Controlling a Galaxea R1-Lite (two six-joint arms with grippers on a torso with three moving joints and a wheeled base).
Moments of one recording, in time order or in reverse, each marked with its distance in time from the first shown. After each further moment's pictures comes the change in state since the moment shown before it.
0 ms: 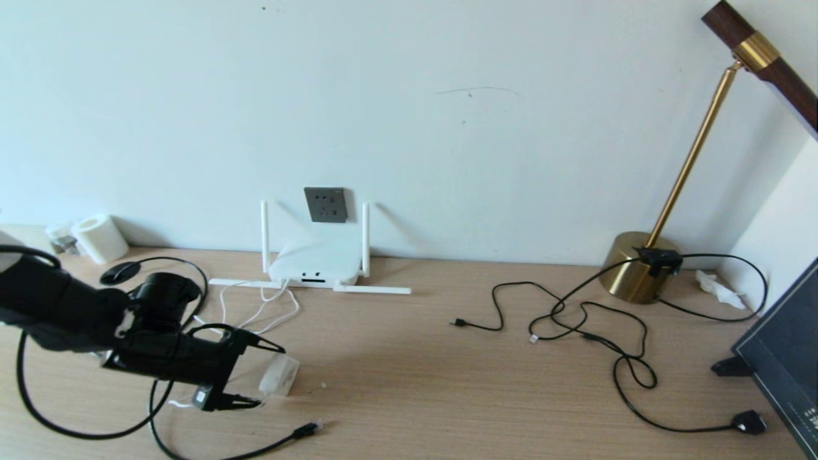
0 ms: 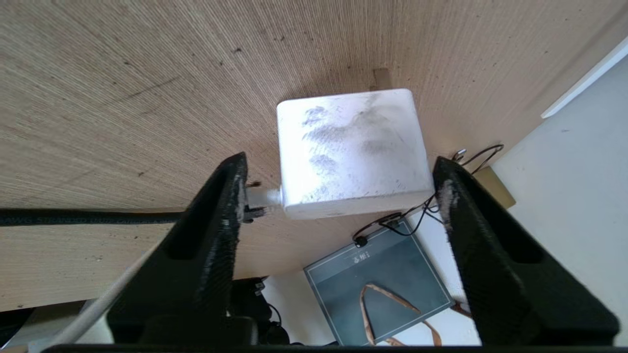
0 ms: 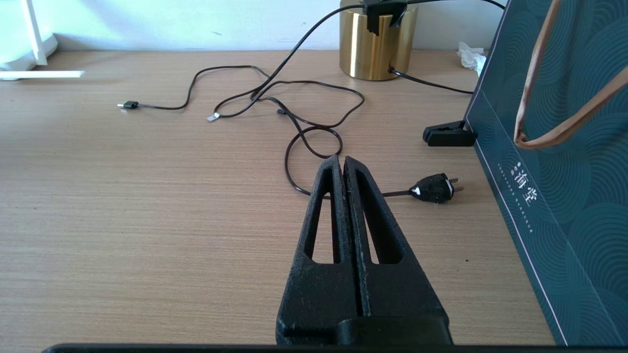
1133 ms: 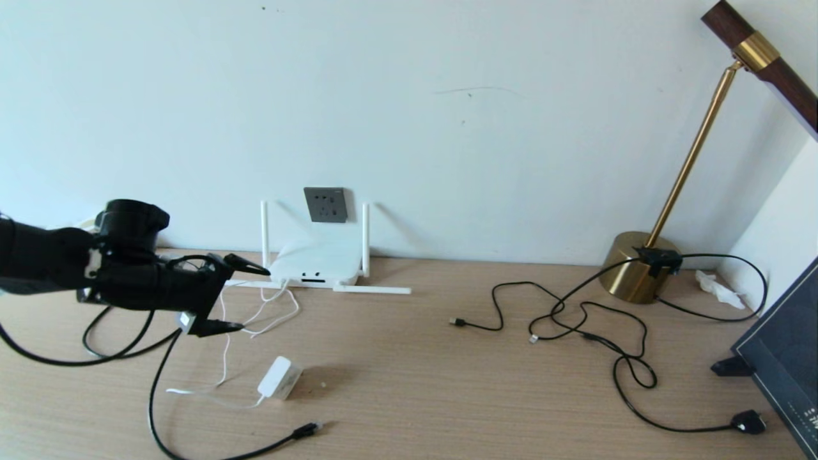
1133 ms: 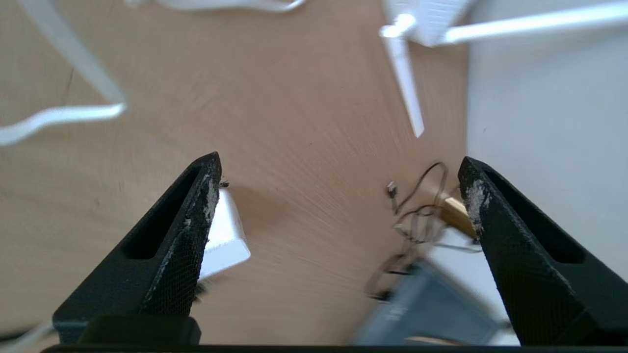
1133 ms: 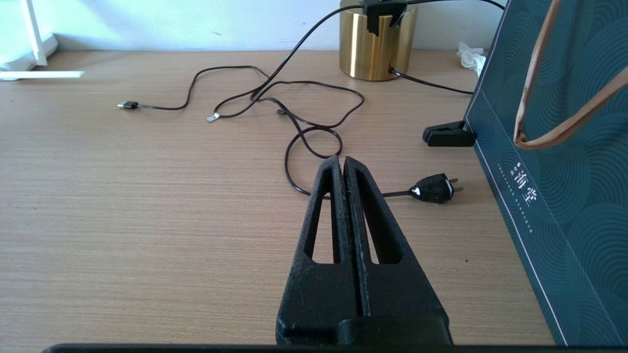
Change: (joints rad) left arm 0.015 -0.094 -0.272 0.016 0.126 0.233; right arm 0.000 0.000 0.000 0.000 0.000 0.000
